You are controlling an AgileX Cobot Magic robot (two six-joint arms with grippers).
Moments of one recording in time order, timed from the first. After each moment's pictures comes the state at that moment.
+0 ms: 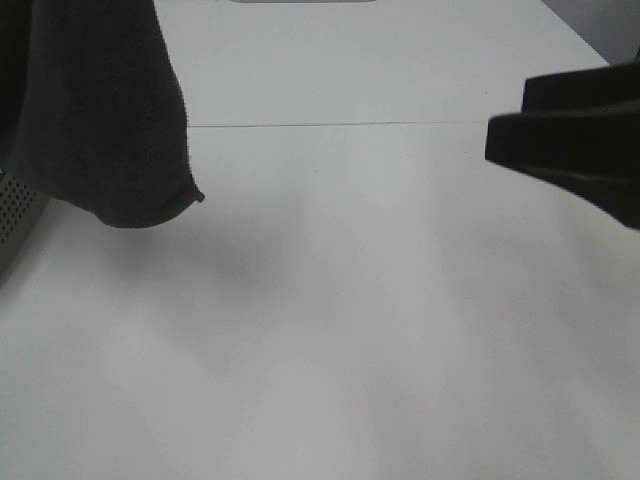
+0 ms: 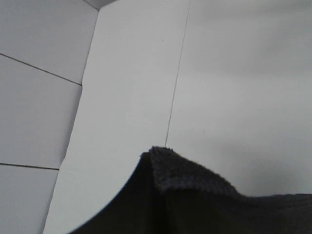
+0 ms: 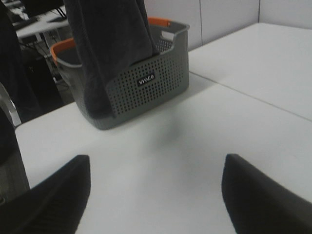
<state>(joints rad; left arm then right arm) -0.60 1.48 -1.99 -0.07 1.12 0.95 -0.06 0.98 -0.49 1.53 0.96 -1.76</state>
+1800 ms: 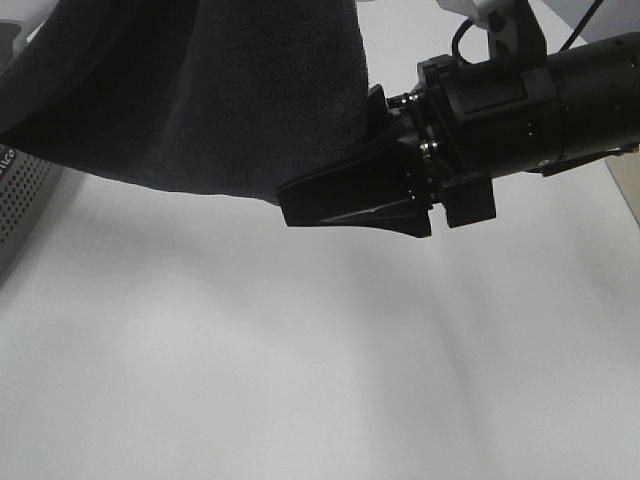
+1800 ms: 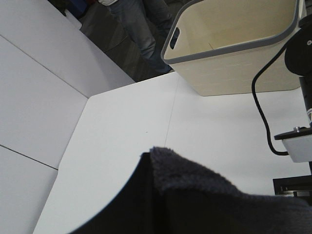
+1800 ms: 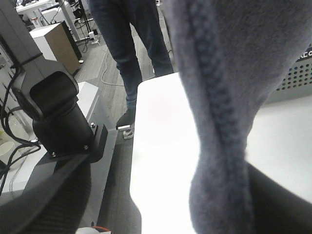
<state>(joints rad) -0.62 1.57 -1.99 -0.39 0.92 1.04 0.33 1.58 -0.86 1.46 1.11 -1.85</state>
